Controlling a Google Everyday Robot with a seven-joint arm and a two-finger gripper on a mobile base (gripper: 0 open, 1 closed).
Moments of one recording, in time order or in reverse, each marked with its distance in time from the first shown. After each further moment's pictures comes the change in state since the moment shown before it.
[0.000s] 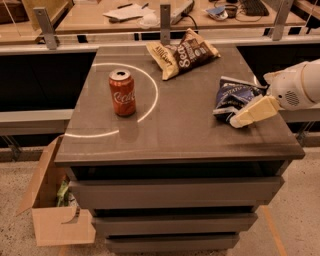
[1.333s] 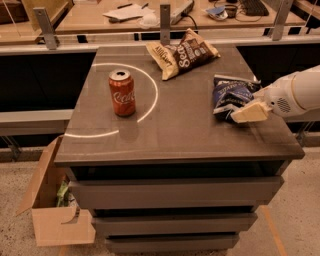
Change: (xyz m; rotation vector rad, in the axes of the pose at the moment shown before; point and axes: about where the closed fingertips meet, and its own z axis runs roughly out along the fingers) arm 0.021 -0.001 0.025 -0.003 0.047 0.068
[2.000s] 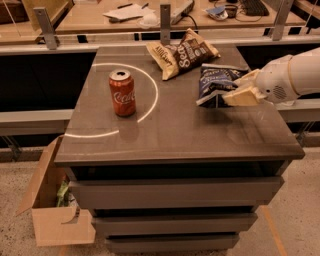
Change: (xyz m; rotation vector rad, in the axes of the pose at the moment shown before) arm -0.058 0.023 -0.007 -0.122 -0.158 -0.200
